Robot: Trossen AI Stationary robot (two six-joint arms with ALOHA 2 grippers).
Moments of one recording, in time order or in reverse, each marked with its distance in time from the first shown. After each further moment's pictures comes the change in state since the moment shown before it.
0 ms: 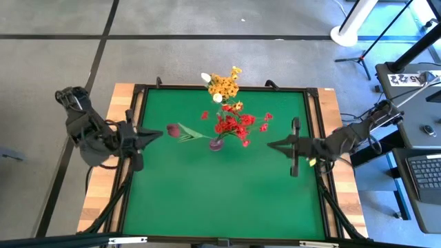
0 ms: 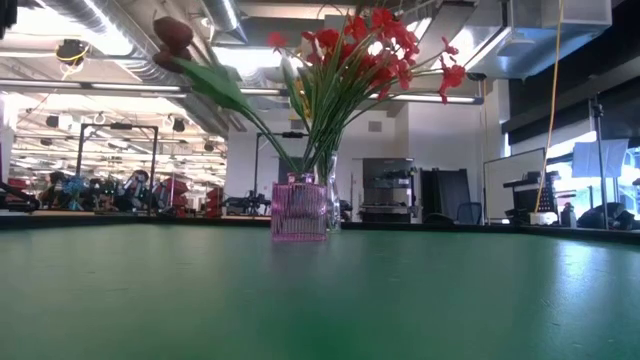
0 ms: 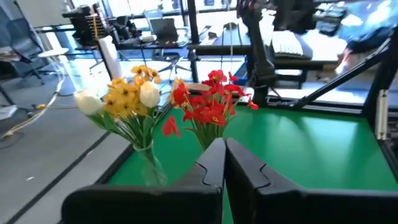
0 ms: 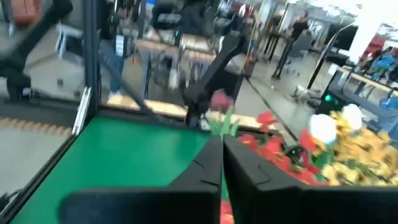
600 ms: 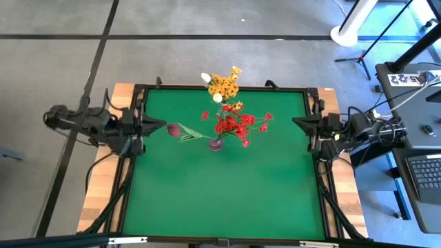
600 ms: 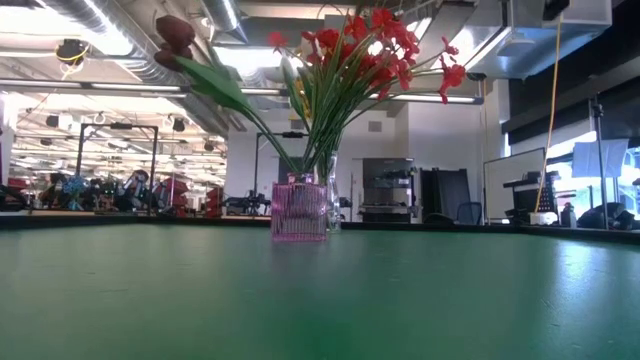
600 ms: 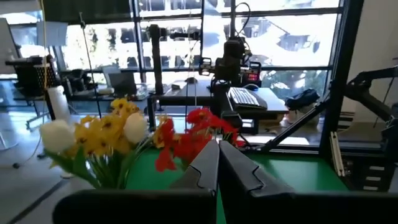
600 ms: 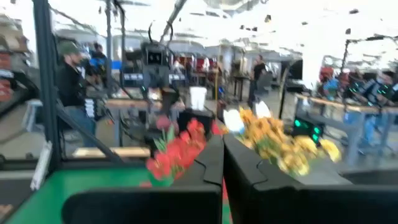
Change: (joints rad) left arm 0.527 -0.435 -0.500 0.685 0.672 0.499; right arm -0.294 -0.596 -0.406 0.130 -0.204 -0.017
